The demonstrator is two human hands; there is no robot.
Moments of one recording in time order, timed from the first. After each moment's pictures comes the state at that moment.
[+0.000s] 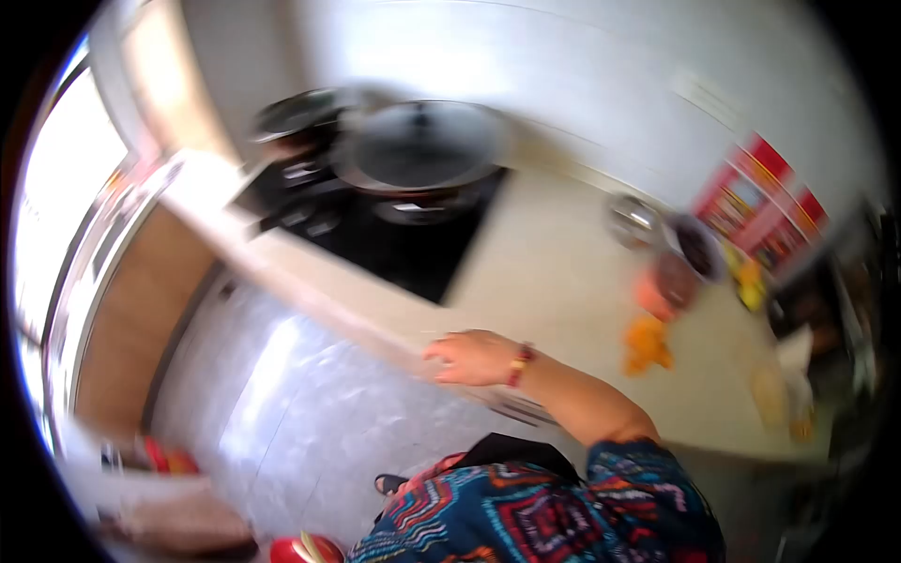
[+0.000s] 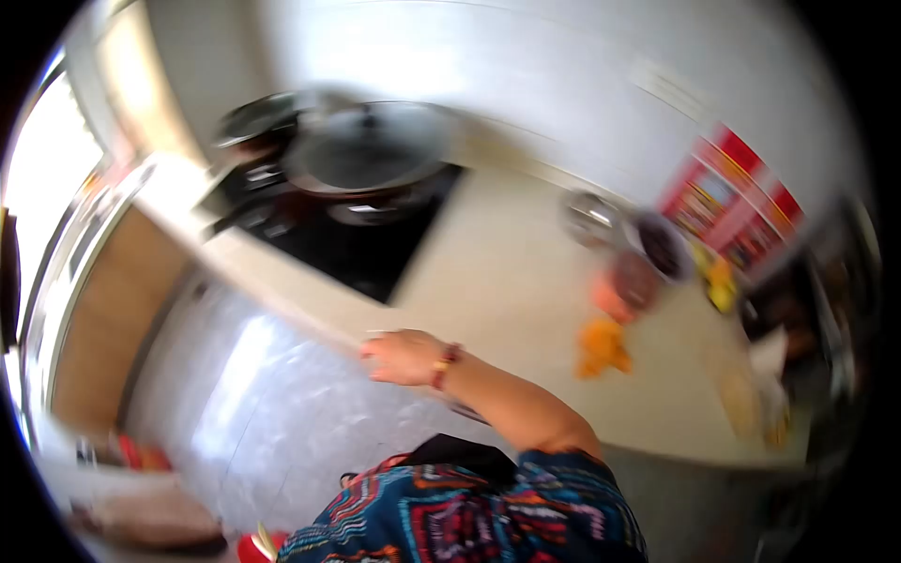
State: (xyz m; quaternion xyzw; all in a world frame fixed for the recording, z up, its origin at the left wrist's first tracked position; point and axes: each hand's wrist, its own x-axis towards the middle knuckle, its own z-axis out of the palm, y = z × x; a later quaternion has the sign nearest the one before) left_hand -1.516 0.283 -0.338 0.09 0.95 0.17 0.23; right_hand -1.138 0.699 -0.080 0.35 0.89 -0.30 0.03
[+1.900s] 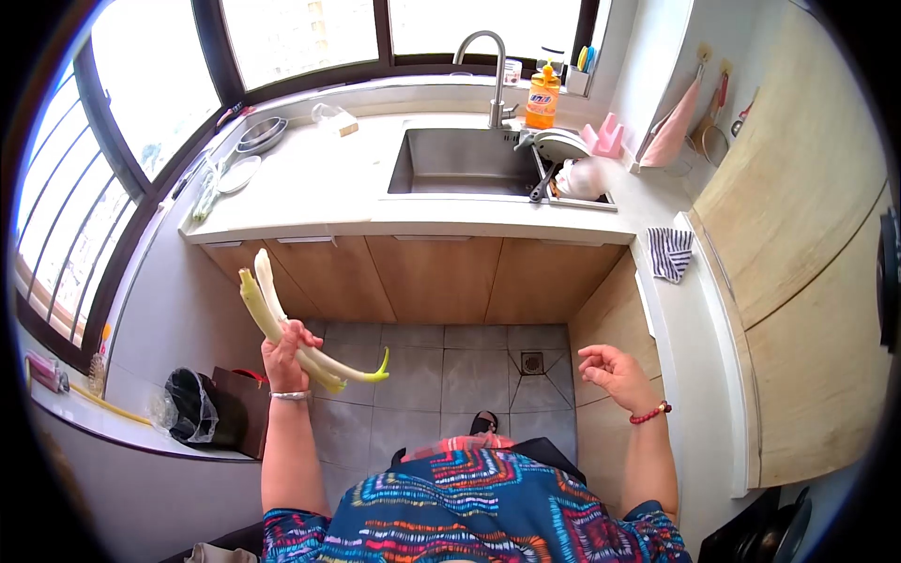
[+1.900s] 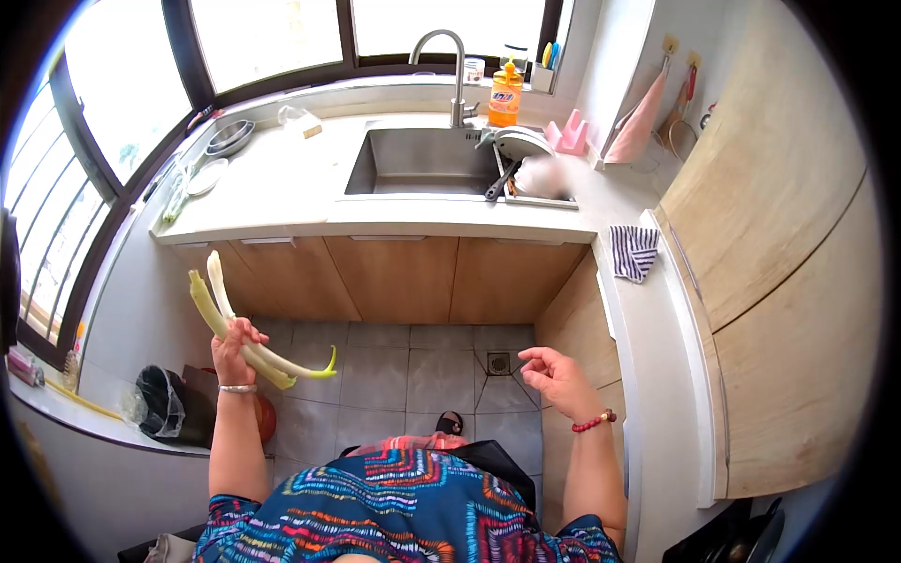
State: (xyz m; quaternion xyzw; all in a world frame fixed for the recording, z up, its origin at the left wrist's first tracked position) left_hand -2.511 0.726 -0.111 0.10 0.53 0.84 -0.01; right_hand -2.261 1.116 -0.081 0.20 0.76 -0.62 0.01
